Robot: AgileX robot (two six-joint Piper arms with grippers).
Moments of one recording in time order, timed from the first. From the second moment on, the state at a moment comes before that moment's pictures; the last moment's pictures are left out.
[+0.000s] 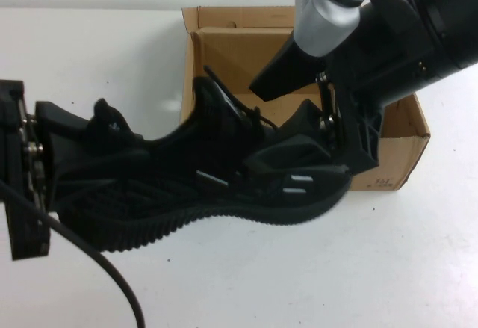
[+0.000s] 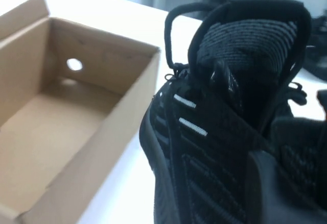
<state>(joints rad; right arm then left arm) 0.56 1.45 -1.59 0.69 1.22 -0.98 -0.01 1.01 -0.87 -1.21 1.21 1.52</state>
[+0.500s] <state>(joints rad) 0.56 1.52 -1.59 0.74 1.24 -0.94 -0.09 1.01 -0.89 -1.21 1.21 1.52</state>
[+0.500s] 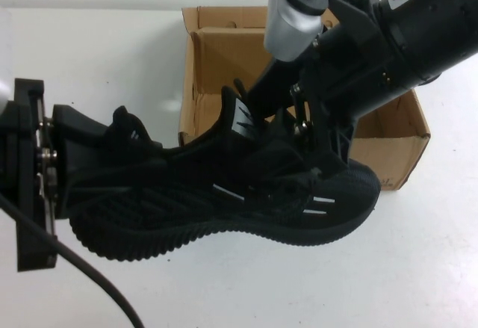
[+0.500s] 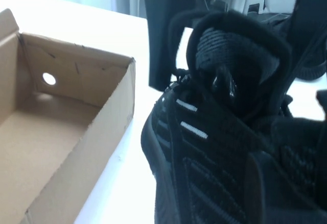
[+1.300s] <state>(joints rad) 0.56 1.53 -1.58 0.63 1.25 -0.88 -0.09 1.01 -0.93 -1.24 1.06 1.18</state>
